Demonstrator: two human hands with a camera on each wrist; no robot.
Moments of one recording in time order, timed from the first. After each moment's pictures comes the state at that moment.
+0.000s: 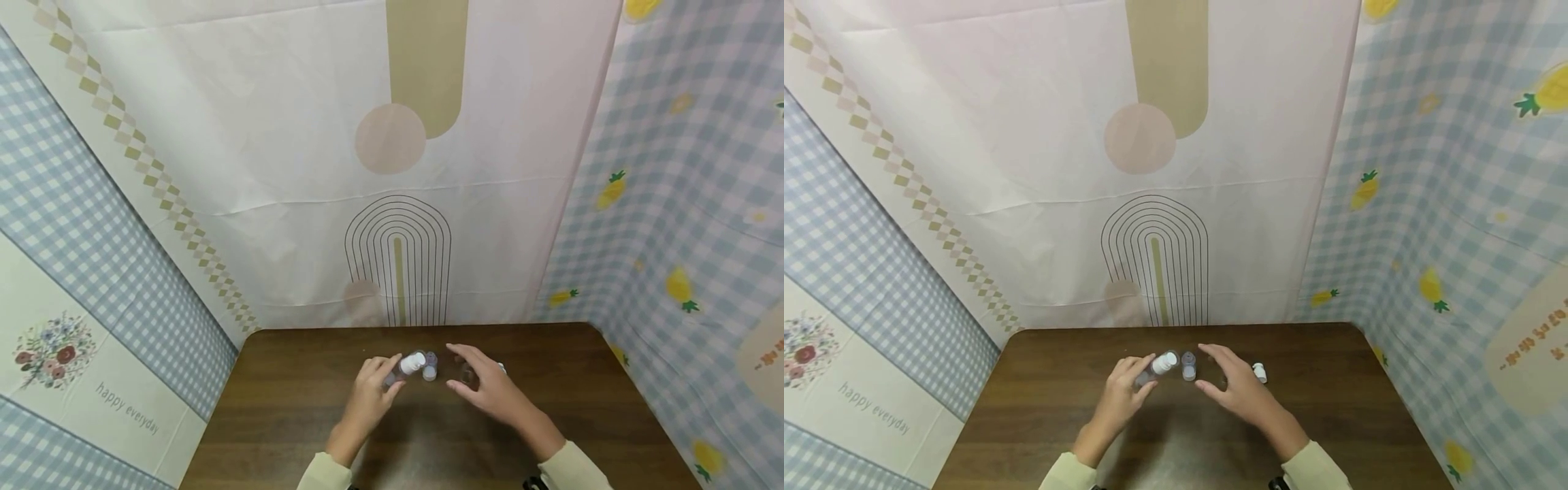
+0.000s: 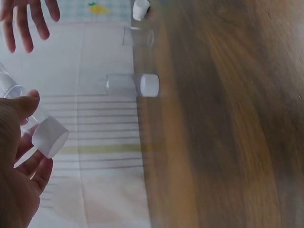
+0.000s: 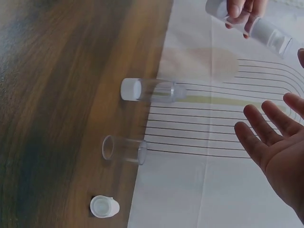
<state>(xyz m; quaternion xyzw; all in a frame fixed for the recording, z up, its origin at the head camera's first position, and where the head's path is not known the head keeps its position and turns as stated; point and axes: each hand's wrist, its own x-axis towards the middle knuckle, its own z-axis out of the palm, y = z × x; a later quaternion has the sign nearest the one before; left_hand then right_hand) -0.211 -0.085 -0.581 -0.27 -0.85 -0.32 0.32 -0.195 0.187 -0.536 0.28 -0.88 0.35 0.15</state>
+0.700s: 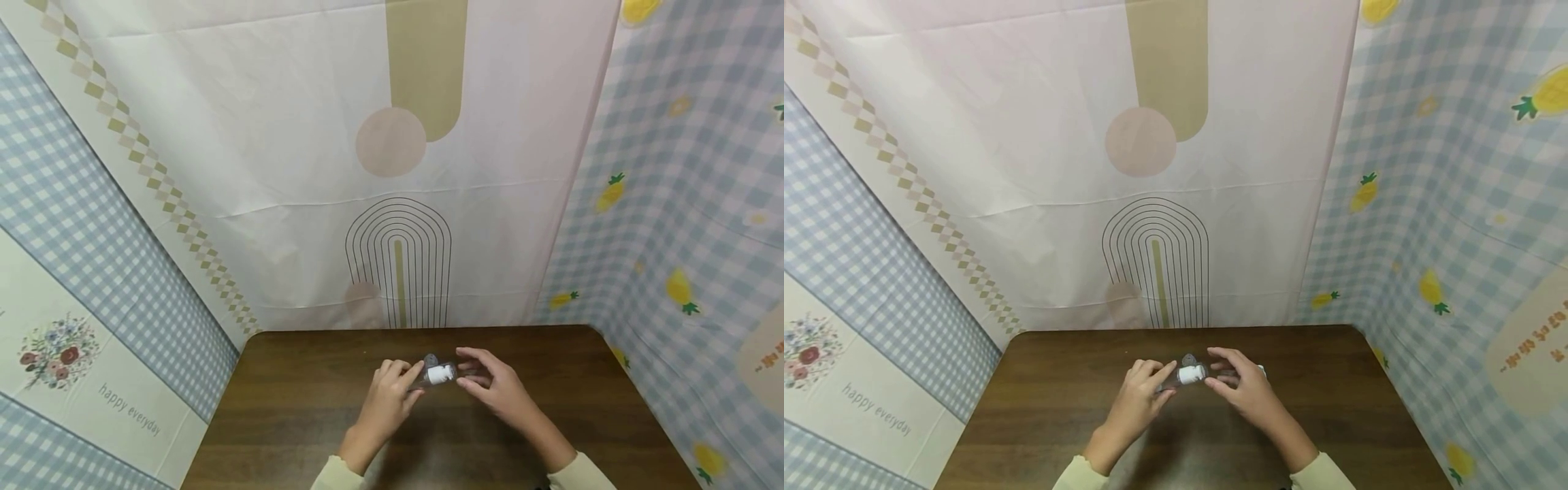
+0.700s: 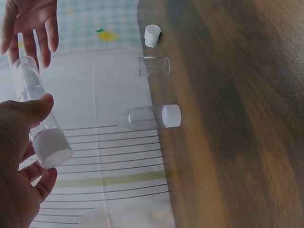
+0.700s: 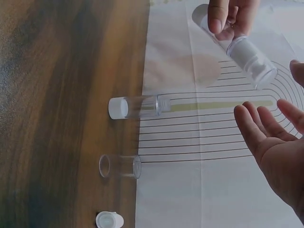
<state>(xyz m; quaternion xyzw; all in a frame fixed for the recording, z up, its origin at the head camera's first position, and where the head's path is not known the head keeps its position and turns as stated) -0.198 -0.058 -0.562 -0.32 -0.85 -0.23 0.34 -0.185 0.195 -0.533 0.23 -0.80 0.55 0.09</state>
